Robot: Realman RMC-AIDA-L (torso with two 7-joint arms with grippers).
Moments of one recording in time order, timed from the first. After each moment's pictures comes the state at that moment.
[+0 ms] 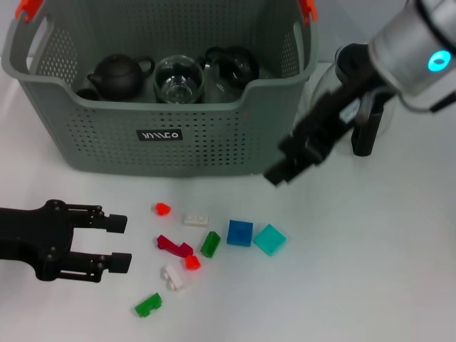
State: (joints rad) left arm -0.41 -1.95 -2.48 -0.78 -1.03 1.95 -1.51; right arm 0.99 2.10 -1.15 -1.18 -2.46 -1.81 2.41
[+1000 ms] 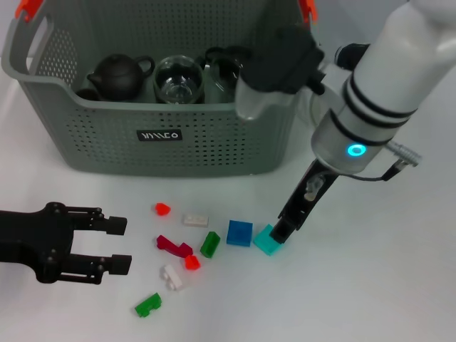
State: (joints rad) left arm -0.41 -1.96 -2.48 -0.78 -1.03 1.94 -1.50; right arm 1.01 2.11 -1.63 -0.99 -2.50 -1.53 2.70
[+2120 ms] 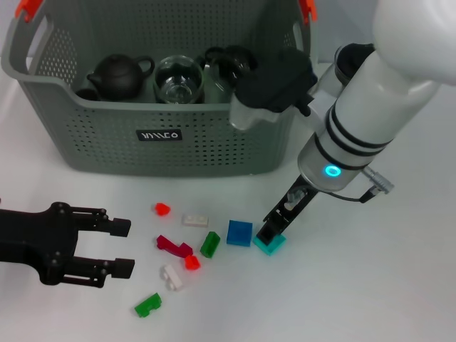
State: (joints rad) left arm -0.42 -1.96 -2.48 -0.78 -1.00 1.94 -1.47; right arm 1.00 2.11 -1.75 -0.87 -2.45 -1.32 2.86
